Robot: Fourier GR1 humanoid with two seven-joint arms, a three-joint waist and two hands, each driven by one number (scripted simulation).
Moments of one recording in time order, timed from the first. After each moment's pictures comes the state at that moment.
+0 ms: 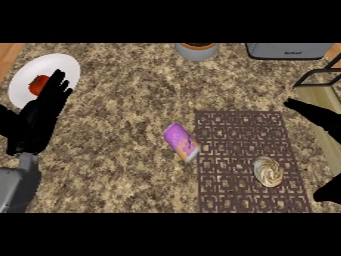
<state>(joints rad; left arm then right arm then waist) -0.24 0.36 -0.06 -1.50 0.27 0.13 0.19 -0.18 -0.83 0.20 -1.86 0.16 0.42 0.36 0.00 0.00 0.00</state>
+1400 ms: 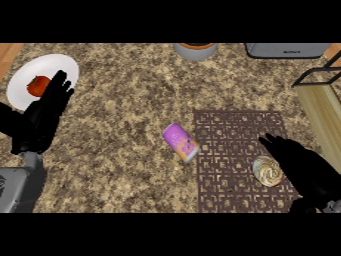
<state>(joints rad) -0.25 0.27 0.03 -1.48 0.17 0.06 0.18 -0.05 -0.57 0.38 -1.88 0.71 0.53 0.53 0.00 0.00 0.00</state>
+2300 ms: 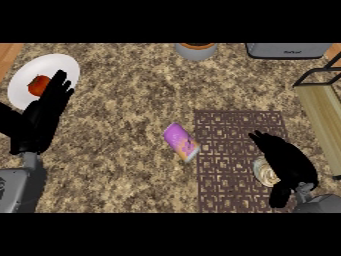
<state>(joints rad) -0.24 0.23 0.07 -1.51 0.12 0.03 0.22 -0.09 -0.38 0.31 -1.55 0.92 0.43 0.33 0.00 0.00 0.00</state>
